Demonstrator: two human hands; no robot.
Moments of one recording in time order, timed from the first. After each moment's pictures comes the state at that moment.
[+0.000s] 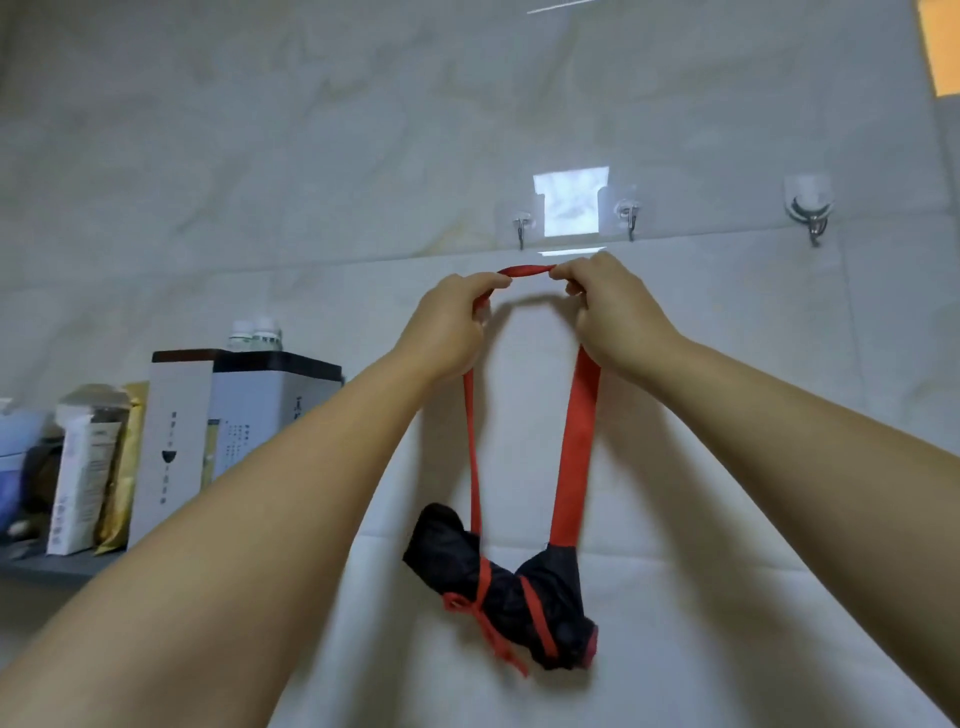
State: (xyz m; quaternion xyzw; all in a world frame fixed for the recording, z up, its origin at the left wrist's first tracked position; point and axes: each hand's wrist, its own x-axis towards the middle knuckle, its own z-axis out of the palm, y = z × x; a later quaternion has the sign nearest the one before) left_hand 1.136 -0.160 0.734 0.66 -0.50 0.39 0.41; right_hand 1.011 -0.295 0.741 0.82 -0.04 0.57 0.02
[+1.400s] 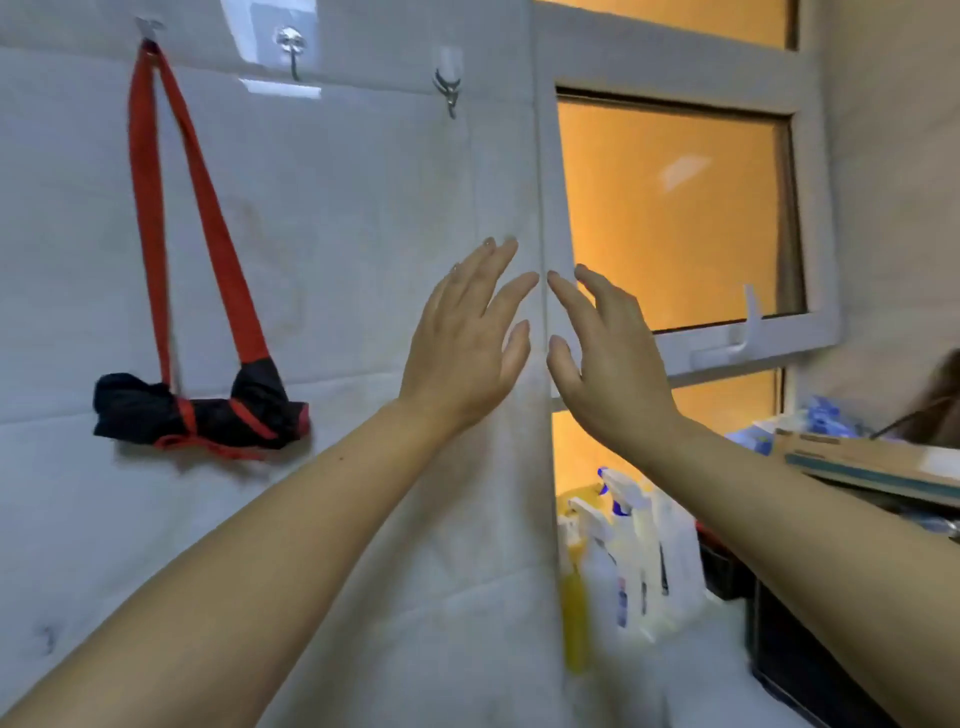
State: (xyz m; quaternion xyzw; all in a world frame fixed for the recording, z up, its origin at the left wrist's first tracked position) left_hand 0.917 -0.285 0.567 0.43 -0.69 0.45 0.38; right_hand 0.757 -0.321 0.543 0.75 -0.31 0.57 0.16
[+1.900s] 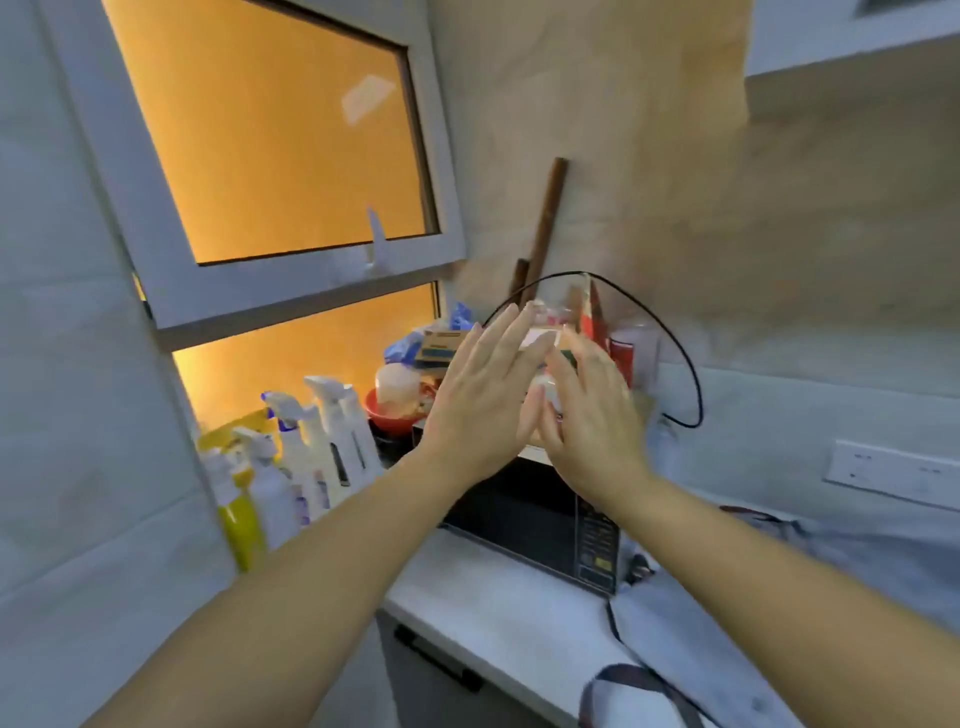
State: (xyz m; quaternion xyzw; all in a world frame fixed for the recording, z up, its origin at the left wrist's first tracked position) left_hand 0.558 -0.255 0.424 0.27 -0.85 0.23 0.39; right_hand 0.421 -0.209 0.397 0.65 -0.59 0.42 0.24
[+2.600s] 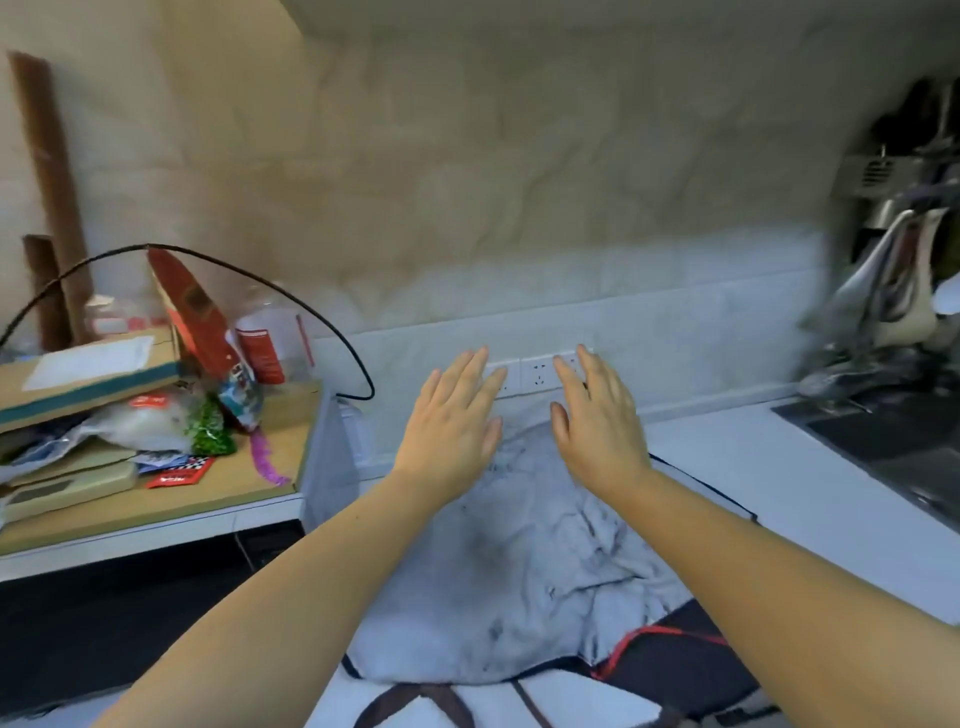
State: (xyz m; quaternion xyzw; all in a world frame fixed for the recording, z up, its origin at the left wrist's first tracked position) left_hand 0.233 -0.239 0.310 0.04 -0.96 0.05 0.27; right_hand 0.133 -0.076 0.297 0.33 -0.88 0.23 0.26
